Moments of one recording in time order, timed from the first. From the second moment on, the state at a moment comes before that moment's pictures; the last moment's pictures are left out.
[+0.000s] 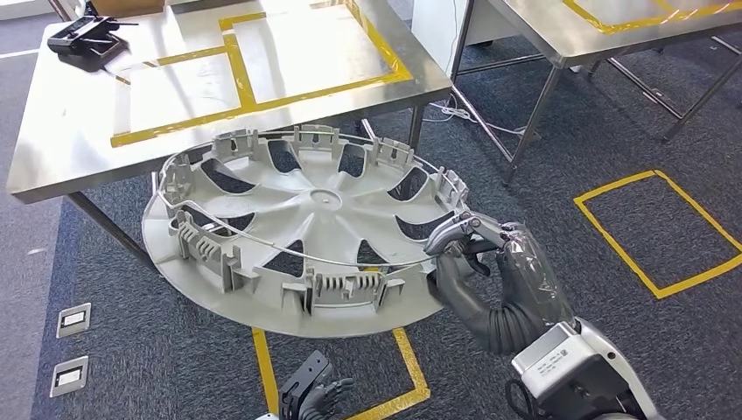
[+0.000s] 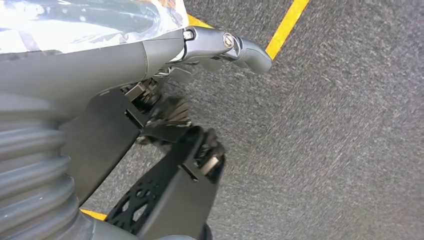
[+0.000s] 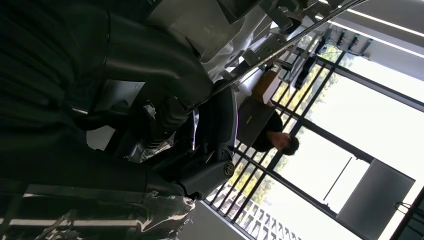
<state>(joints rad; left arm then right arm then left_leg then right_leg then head) -0.18 0.10 -1.08 -0.32 0.88 0.14 -0.24 -0.56 -0.37 0.87 -1.71 0.08 -0.36 0.07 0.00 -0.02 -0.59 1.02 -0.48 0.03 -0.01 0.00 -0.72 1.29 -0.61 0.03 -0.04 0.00</state>
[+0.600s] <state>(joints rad) -0.17 0.09 -1.08 -0.32 0.88 0.14 -0.25 -0.54 -0.37 0.87 -1.70 0.10 -0.37 0.08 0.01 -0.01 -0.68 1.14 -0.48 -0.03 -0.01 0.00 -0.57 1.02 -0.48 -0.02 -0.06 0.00</state>
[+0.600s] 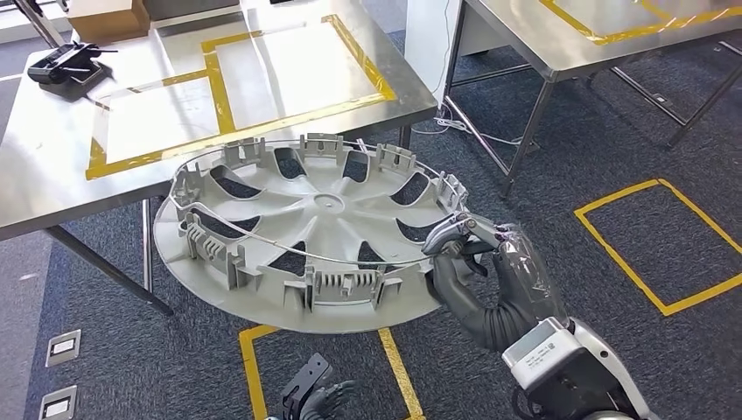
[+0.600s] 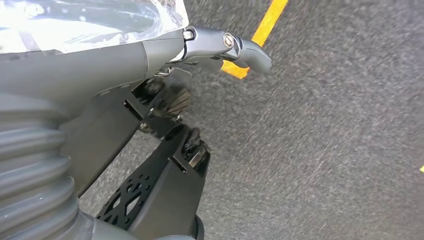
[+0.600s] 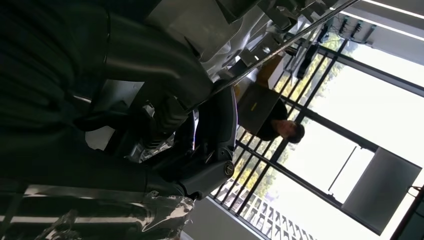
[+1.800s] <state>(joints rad) -0.17 0.10 -1.08 -0.32 0.86 0.14 -0.24 -0.53 -0.37 0.87 -1.73 0.12 -0.37 0.10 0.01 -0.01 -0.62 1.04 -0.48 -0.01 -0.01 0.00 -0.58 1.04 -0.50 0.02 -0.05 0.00</state>
